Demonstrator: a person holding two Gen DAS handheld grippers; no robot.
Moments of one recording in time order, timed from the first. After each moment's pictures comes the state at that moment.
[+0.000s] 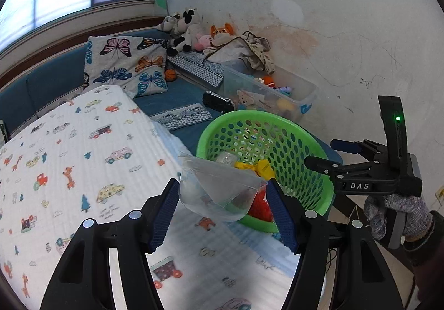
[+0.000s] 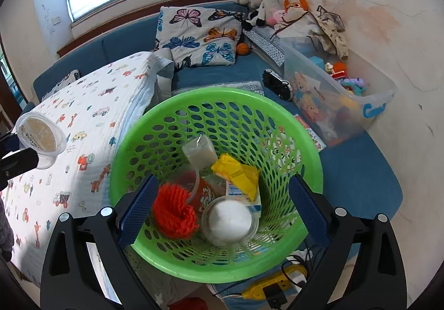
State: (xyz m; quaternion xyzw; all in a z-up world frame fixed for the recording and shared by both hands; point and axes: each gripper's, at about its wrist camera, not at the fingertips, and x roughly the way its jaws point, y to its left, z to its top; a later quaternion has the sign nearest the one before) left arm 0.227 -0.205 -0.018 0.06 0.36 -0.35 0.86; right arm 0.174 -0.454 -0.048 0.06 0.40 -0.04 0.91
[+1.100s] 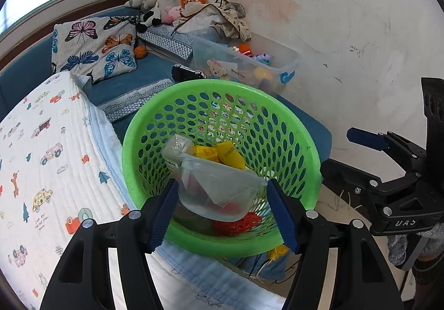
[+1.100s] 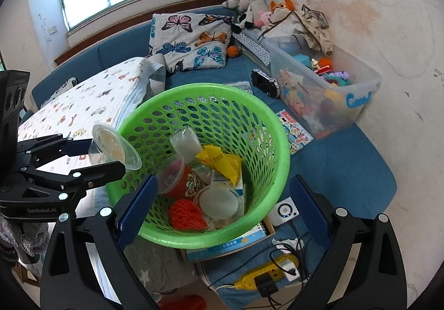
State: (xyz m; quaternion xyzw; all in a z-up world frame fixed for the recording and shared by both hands) left arm 0.226 -0.301 -0.060 0.10 0.42 -0.38 0.82; right arm 0.127 -0.478 -0.043 0.07 0.39 -0.05 0.92
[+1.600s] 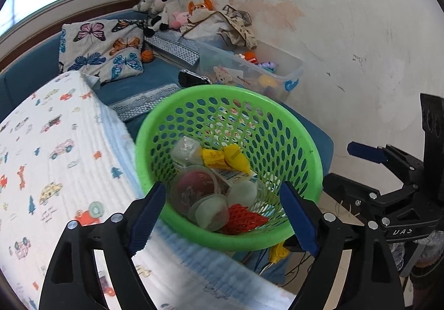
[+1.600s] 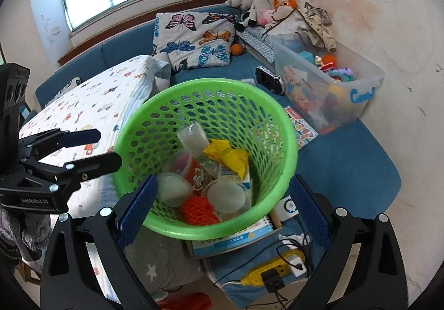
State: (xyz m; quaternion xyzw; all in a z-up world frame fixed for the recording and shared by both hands) left arm 0.222 -0.280 -0.054 0.08 0.40 -0.37 0.83; right arm 0.120 -0.468 -0.046 0.08 0.39 -0.04 0.92
